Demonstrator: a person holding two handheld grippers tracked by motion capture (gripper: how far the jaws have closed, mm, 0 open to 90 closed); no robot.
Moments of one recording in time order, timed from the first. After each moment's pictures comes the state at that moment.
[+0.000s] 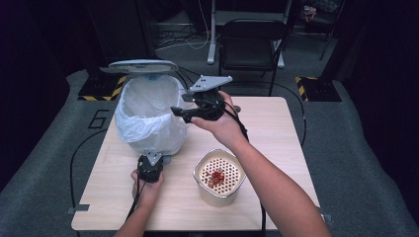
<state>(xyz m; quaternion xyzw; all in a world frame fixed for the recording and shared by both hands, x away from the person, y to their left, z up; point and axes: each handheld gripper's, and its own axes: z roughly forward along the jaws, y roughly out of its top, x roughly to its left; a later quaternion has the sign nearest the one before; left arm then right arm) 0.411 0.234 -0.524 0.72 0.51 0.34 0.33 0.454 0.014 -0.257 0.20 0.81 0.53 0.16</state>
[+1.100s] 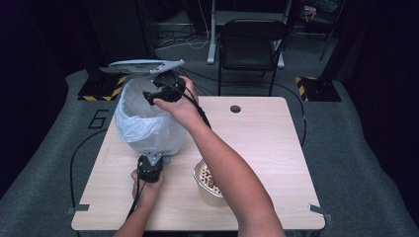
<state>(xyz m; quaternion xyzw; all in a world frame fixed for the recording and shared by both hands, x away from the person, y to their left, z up) 0.410 0.234 -0.524 0.72 0.51 0.33 0.33 0.515 0.113 -0.267 0.26 0.81 0.49 0.19</state>
